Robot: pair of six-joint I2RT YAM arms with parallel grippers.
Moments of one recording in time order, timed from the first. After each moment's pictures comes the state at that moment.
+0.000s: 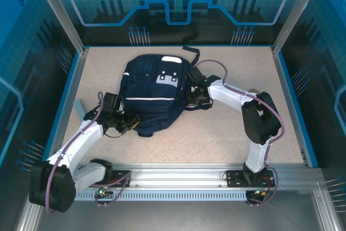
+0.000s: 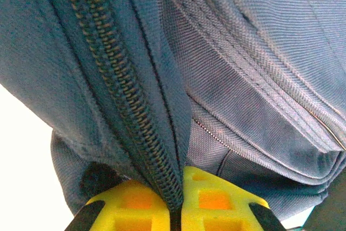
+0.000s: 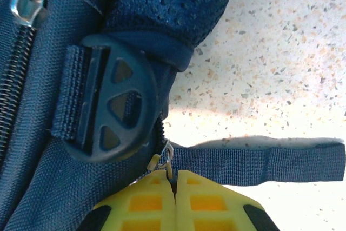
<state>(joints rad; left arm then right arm) -0.18 1.06 0.66 -0.67 0.36 -0.92 0.56 1.85 1.34 -0.72 0.04 0.45</state>
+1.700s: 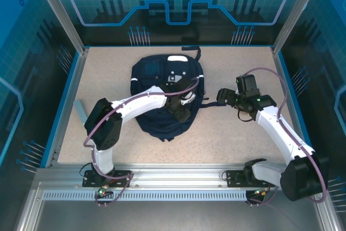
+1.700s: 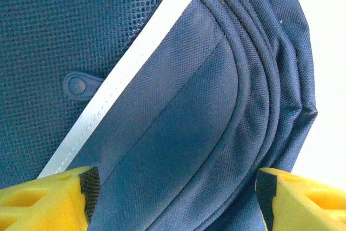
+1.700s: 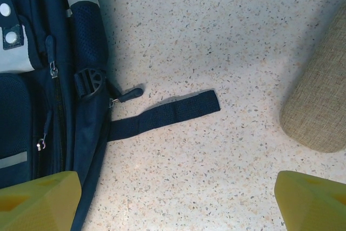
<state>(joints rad) -0.78 1.89 1.51 -0.91 -0.09 -0.03 0.22 1.17 0.91 -0.65 0.03 0.50</state>
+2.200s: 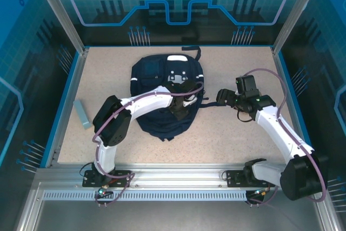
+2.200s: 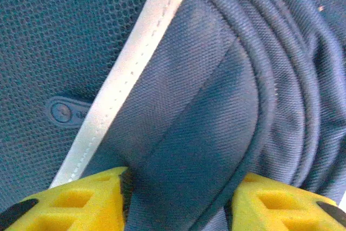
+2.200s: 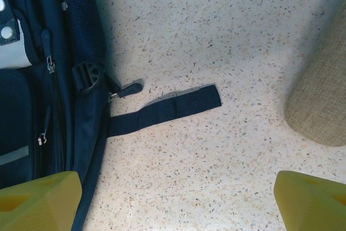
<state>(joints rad) -0.79 1.97 1.55 -0.92 -0.17 0.04 0.22 1.18 0.90 -0.65 0.01 0.52</state>
